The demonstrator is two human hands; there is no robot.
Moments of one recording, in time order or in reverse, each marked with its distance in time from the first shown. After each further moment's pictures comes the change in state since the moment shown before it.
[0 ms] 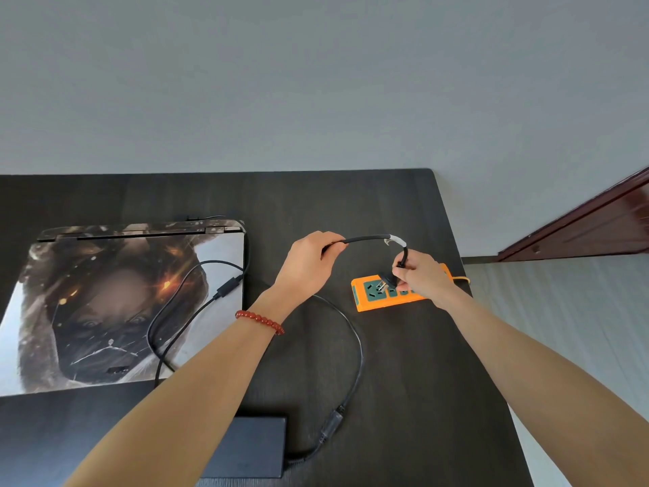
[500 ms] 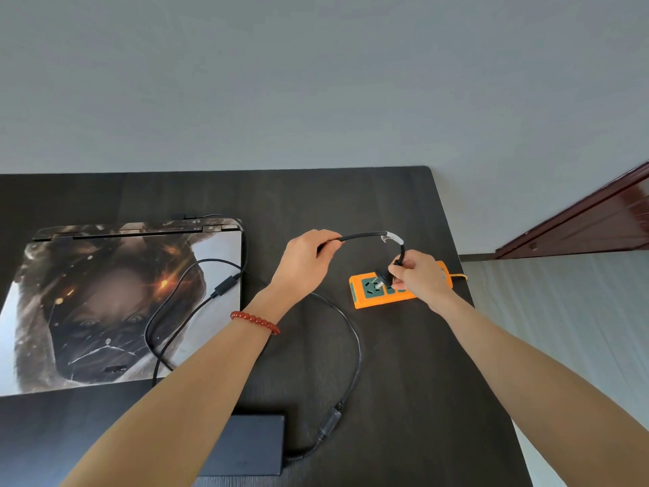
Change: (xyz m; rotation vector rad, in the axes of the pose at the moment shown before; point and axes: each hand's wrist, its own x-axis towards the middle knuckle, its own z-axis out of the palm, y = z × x) left_hand -0.003 0.000 -0.002 -0.026 0.010 0.014; right_hand -0.010 0.001 0.006 0.152 0.113 0.036
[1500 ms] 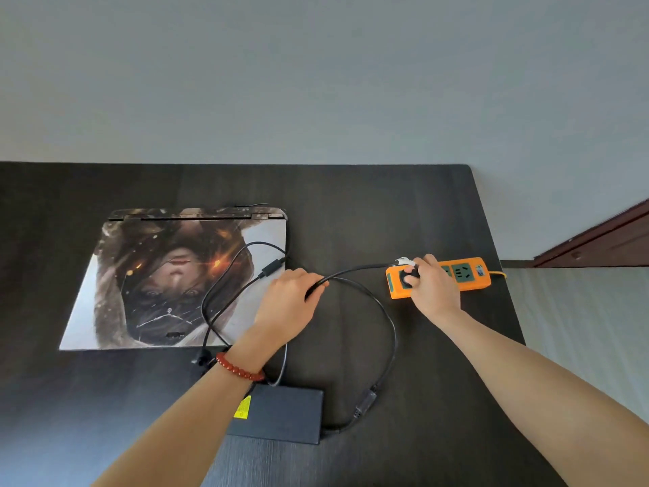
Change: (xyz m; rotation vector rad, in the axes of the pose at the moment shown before) left_hand -0.091 -0.051 -0.035 0.337 0.052 0.016; right_hand -0.030 0.004 0.047 -0.540 0.153 -0.253
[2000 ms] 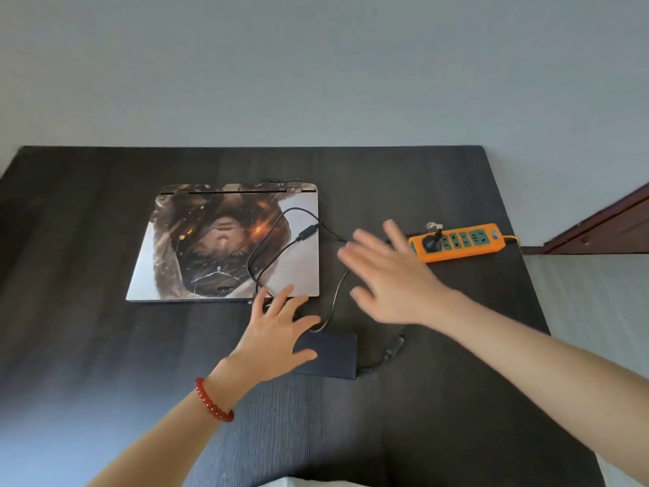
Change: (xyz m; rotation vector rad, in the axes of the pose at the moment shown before) left_hand -0.141 -0.054 -0.038 0.544 -0.310 0.254; right_hand -0.119 -0.127 -0.048 -0.303 0.016 -0.846
